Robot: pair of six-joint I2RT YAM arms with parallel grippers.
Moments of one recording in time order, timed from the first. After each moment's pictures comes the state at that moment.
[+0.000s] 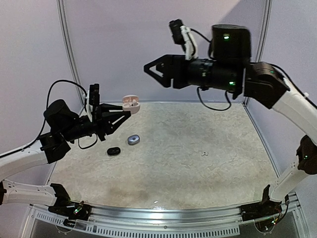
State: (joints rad) left arm -0.74 0.95 0.68 0.45 0.49 -0.09; right arm 1.17 1.59 1.95 -0.49 0.13 0.35
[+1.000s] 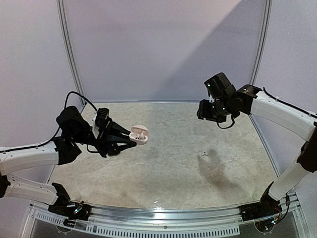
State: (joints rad) left arm -0.74 1.09 0.60 0.67 0.97 -0.02; right arm 0.72 1.56 1.44 -0.74 0.27 0.72
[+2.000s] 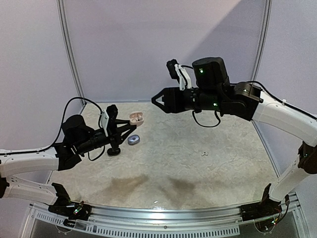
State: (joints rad) left arm -0.77 1.07 0.51 0.57 0.24 0.13; right arm 1.03 1.56 1.60 -0.43 0.06 0.47
